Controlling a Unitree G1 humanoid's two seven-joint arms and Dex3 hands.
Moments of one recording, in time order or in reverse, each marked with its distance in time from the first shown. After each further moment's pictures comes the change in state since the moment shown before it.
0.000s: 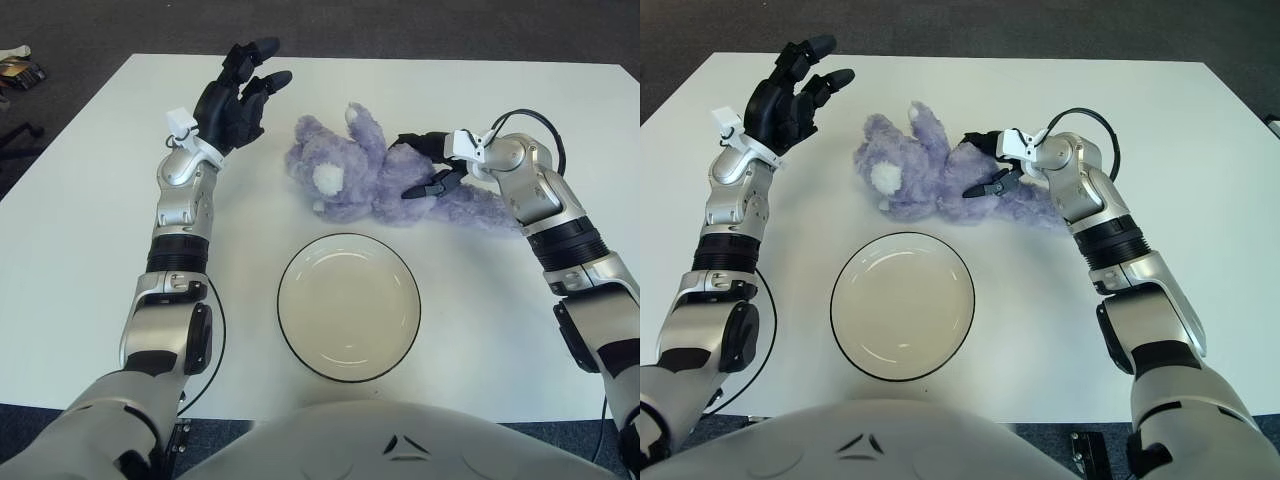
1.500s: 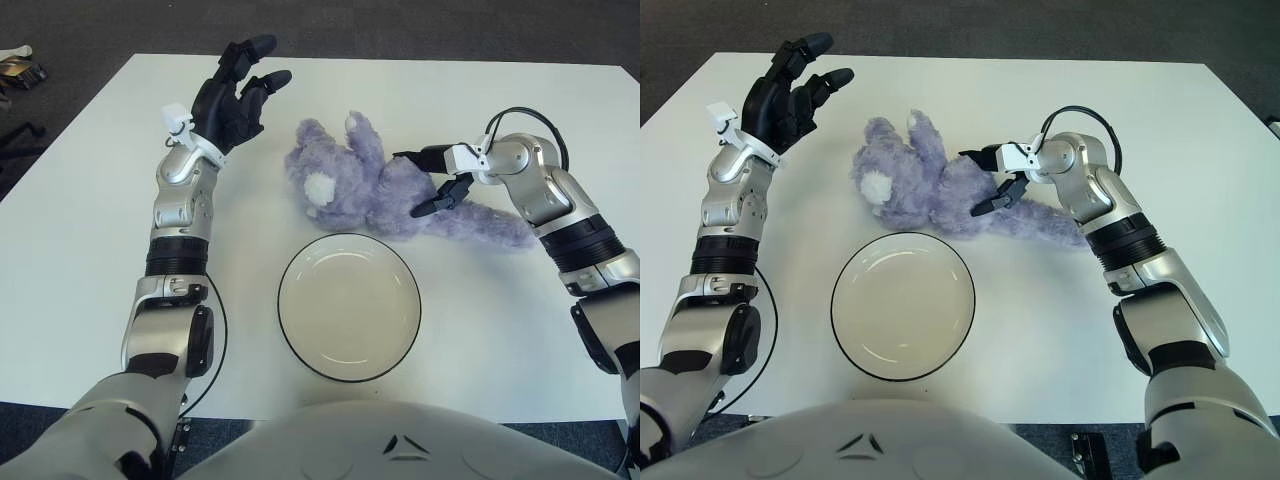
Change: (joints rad) left arm 0.016 -0.011 0.012 -0.084 -0.033 0.129 0.045; right arm 0.023 -0.082 0.048 -0.043 -0.008 -0.184 0.076
